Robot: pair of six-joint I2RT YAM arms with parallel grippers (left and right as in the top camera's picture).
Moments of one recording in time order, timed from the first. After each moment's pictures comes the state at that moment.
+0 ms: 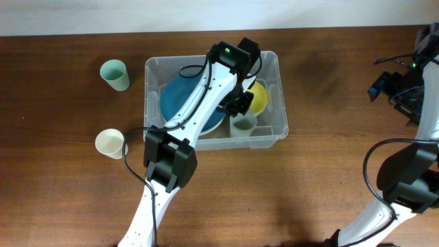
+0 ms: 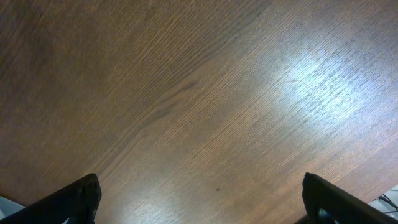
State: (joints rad) left arm -0.58 2.50 2.52 -1.57 0.09 -0.10; right arm -0.40 2.04 2.06 -1.55 0.09 0.42
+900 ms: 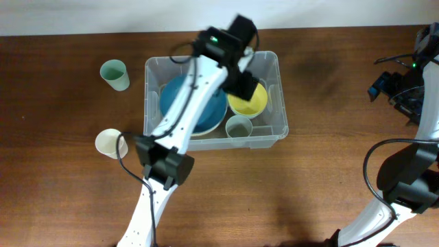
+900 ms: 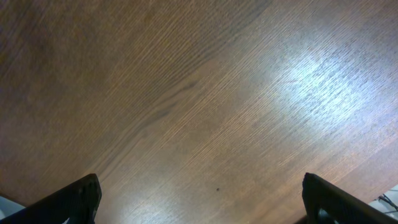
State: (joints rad) left arm -0.54 2.51 2.86 -1.63 0.04 -0.08; right arm -0.40 2.04 2.06 -1.55 0.09 0.42
